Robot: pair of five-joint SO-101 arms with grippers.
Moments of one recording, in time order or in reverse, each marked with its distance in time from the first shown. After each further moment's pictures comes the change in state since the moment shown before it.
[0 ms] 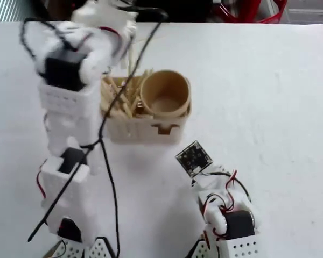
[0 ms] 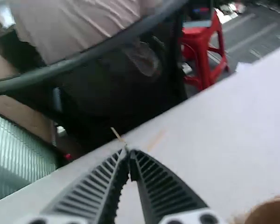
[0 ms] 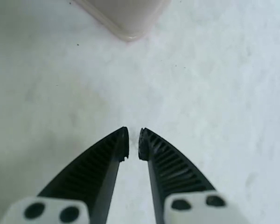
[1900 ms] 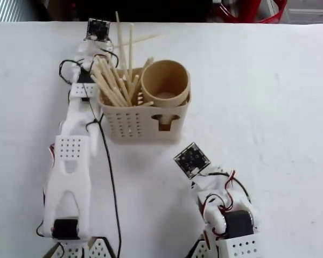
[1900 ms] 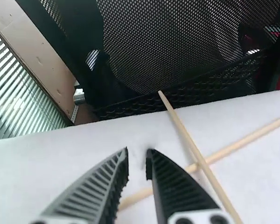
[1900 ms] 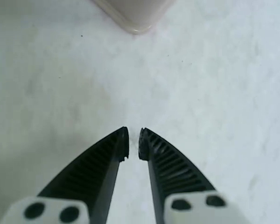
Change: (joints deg) left arm -14.4 51.5 19.9 -75.3 6.8; right arm 0.0 0.0 1.6 0.0 1.8
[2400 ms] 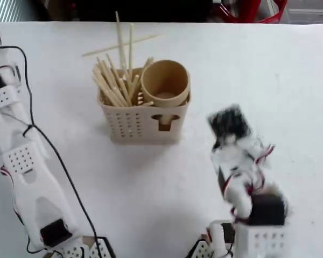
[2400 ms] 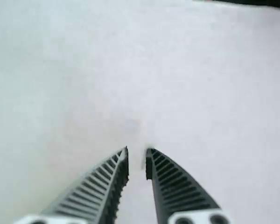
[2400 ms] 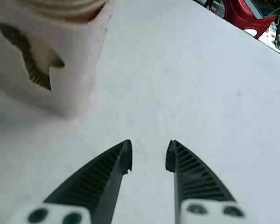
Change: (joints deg) left arm -29.0 -0.1 -24.6 50.1 -3.4; right arm 8.6 40.4 -54.2 5.8 -8.1
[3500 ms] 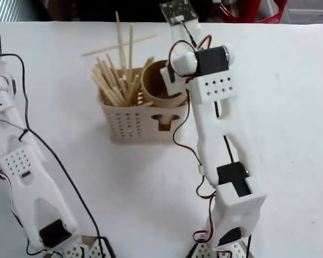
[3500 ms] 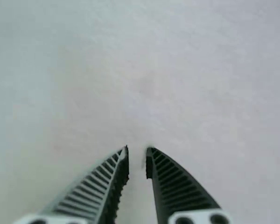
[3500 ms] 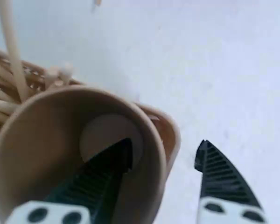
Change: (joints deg) left arm -1.8 3.7 -2.7 4.2 -7.6; right arm -13.9 78.6 -76.6 22.9 -17.6
